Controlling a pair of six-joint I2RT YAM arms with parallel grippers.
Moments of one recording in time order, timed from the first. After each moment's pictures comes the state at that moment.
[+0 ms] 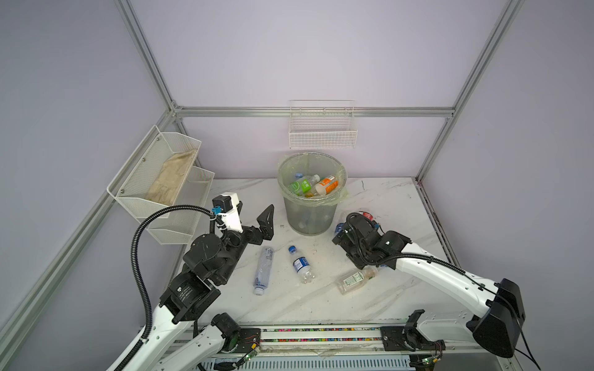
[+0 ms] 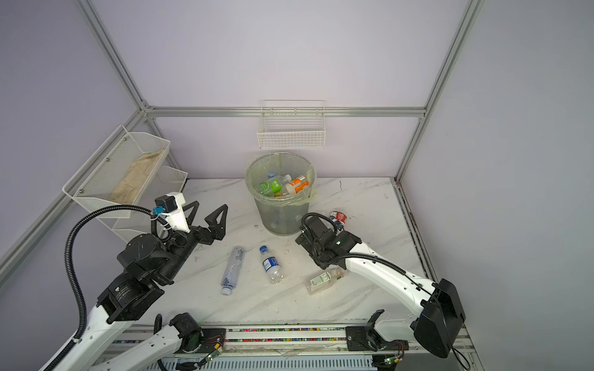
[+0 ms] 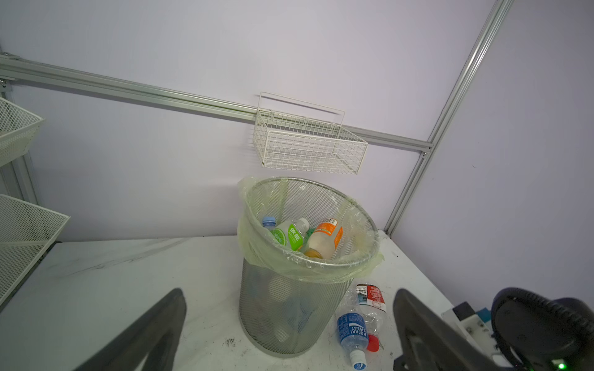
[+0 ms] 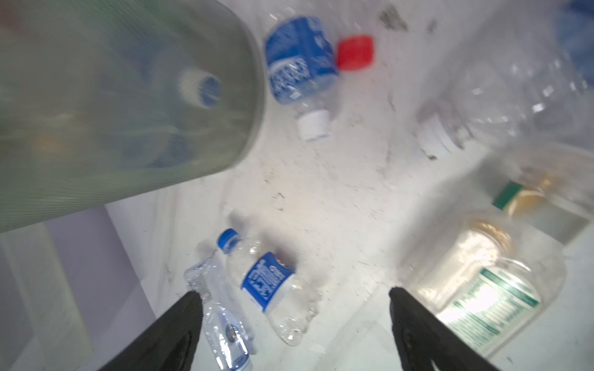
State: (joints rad) left arm -0.66 0.69 1.00 -0.28 -0.38 -0.23; right arm 0.81 1.30 1.00 -0.76 0.14 1.54
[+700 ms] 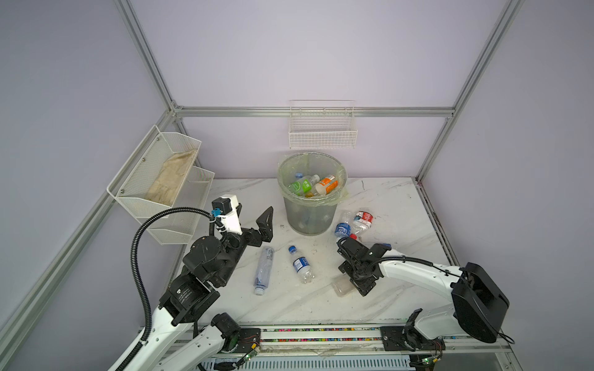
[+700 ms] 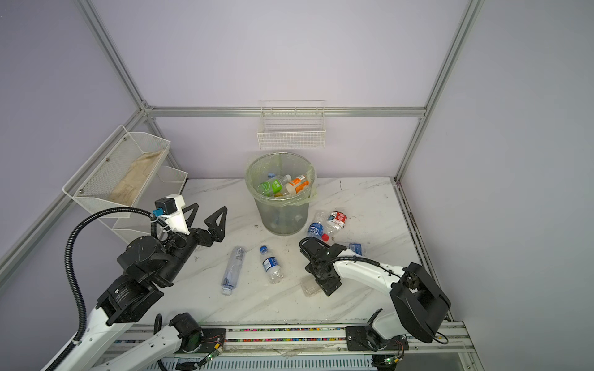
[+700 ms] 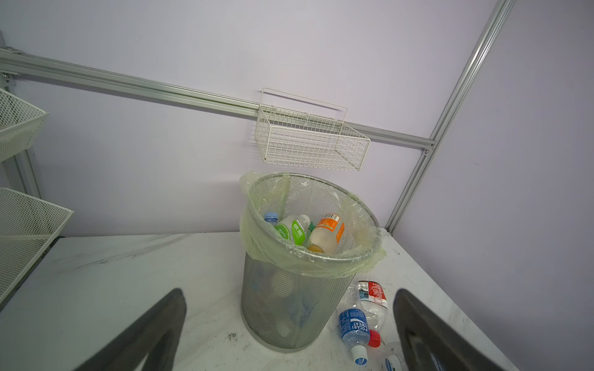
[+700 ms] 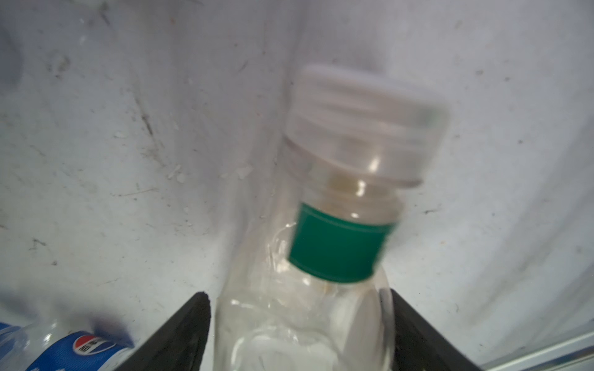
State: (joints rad) left arm -0.66 0.67 0.98 -0.29 -0.38 -0.24; right arm 0.81 1.44 0.83 -0.79 0.03 1.69
